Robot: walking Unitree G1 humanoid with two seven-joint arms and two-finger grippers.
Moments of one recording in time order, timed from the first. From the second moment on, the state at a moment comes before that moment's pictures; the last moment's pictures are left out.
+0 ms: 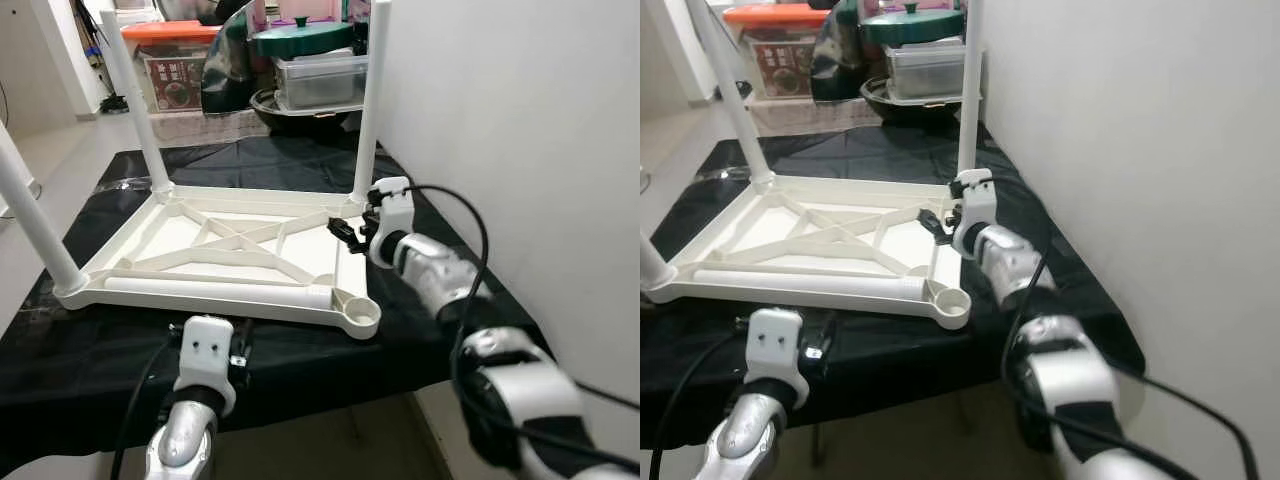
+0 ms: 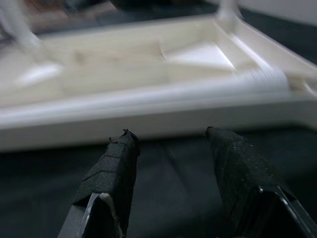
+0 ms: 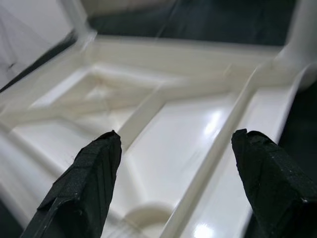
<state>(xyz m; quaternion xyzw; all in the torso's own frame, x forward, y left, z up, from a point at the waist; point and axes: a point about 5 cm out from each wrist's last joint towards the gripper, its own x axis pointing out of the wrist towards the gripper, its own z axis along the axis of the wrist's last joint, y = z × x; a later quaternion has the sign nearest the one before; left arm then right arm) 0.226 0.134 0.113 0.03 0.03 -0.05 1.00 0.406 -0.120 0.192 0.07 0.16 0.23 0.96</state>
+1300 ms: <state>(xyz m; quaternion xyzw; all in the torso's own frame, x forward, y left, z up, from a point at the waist) 0.204 0.124 0.130 0.00 0.00 -0.09 1.00 0.375 -0.127 0.161 0.26 0.36 0.36 0.82</state>
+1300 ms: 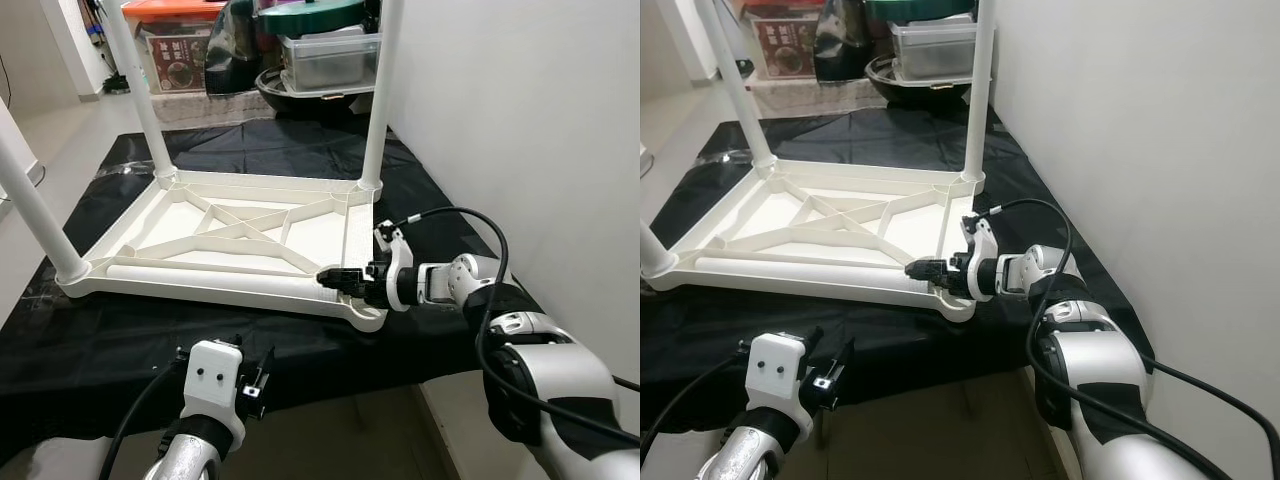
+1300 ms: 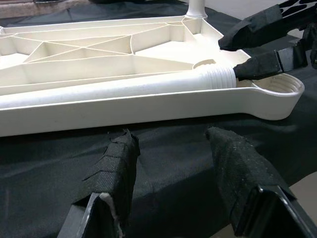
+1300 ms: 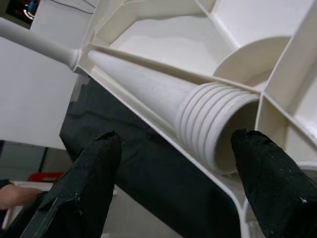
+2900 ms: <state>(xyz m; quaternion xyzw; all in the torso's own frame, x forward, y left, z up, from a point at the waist) 0.205 0.125 0.131 0.00 0.00 -0.07 1.00 0.369 -0.063 0.181 0.34 0.32 0.48 0.75</state>
